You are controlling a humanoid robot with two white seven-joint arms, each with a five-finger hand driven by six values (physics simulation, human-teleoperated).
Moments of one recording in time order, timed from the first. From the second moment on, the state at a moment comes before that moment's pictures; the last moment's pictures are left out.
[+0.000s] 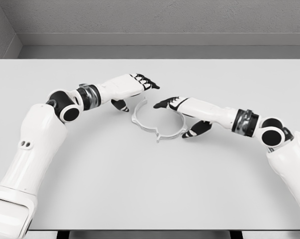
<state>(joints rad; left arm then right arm) -0.65 0.15 -0.34 -1.10 -0.98 -0.61 -0.50 -0.46 -0.43 0.43 -1.31 0.26 -0.61 0.61</state>
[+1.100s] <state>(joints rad) -0.68 0.12 -0.35 -1.10 -1.01 -0.61 -0.50 -0.50 -0.37 0.43 -1.19 0.30 -0.61 0.61</state>
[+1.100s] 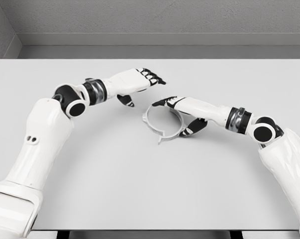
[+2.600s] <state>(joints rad) -0.25 0.94 -0.07 -1.73 -0.18 -0.61 -0.52 -0.57 -0.23 0.45 -1.10 0.38 -0.61 0.61</state>
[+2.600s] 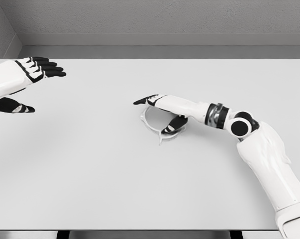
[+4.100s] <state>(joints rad) -0.24 0.86 -0.13 -1.76 -0.20 -0.61 -0.60 -0.37 -0.34 0.26 -1.35 0.37 -0.61 0.61</state>
